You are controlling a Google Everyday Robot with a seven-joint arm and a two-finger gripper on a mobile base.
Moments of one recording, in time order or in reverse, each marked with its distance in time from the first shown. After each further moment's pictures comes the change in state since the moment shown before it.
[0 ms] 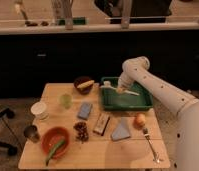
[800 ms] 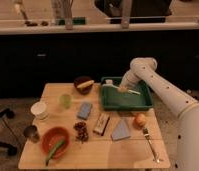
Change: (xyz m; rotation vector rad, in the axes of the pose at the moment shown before) arm 0.013 -0.016 0.000 -0.033 -0.105 -0.021
